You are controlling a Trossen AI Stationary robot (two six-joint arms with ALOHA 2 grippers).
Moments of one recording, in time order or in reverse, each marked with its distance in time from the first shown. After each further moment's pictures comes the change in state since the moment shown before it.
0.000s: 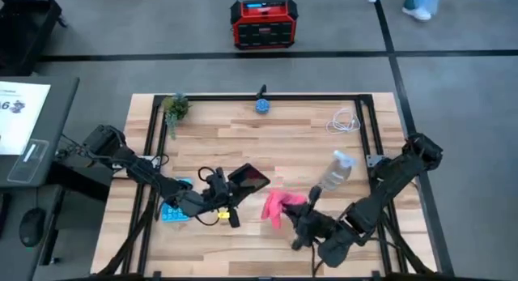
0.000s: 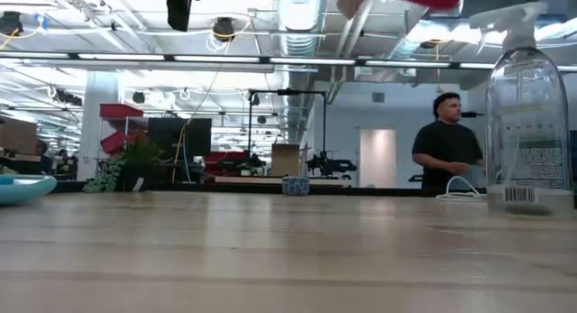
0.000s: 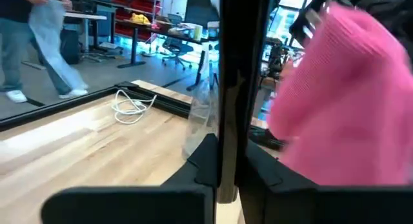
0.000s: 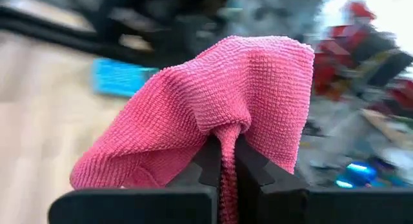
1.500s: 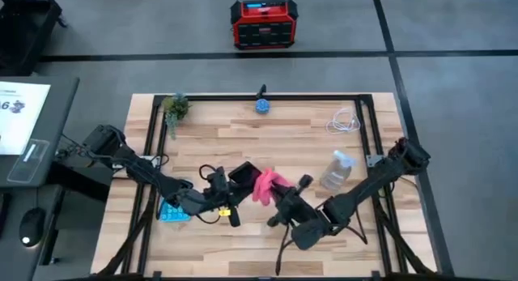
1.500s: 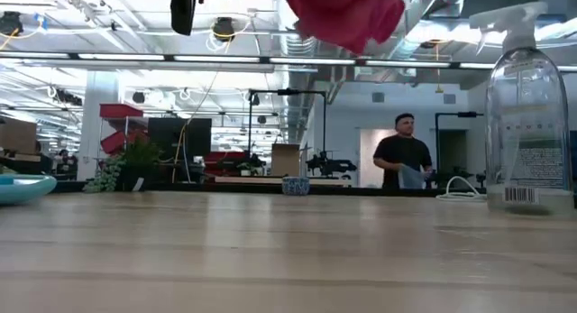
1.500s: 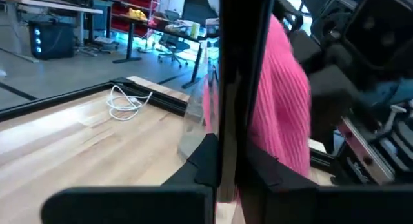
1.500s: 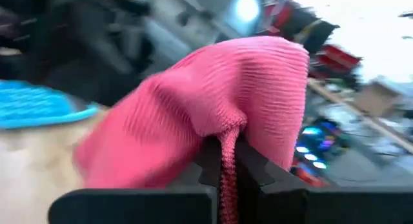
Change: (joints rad) left arm 0.011 0.000 -0.002 -0.006 0.036 -0.034; right arm -0.137 0.110 0.001 0.197 0.285 0.030
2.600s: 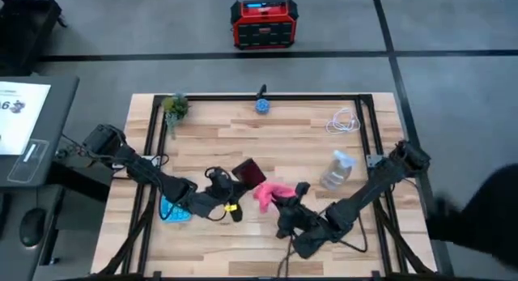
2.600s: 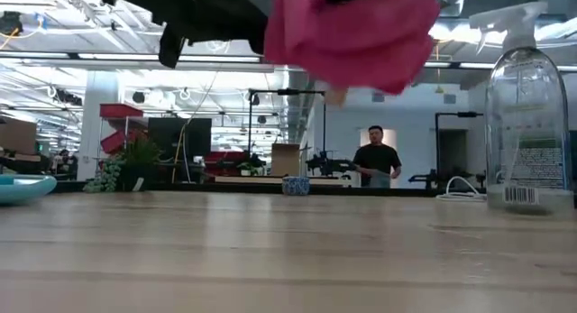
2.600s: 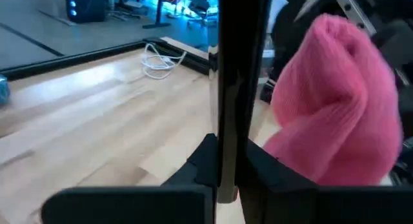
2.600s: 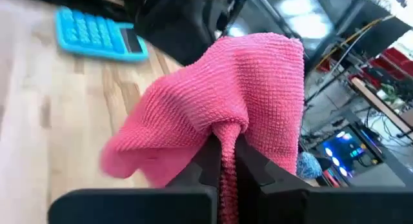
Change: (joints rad) left arm 0.027 0.000 0.001 -0.262 -0.060 -0.221; right arm 0.057 0.015 -0.001 -0.247 -0.229 0.099
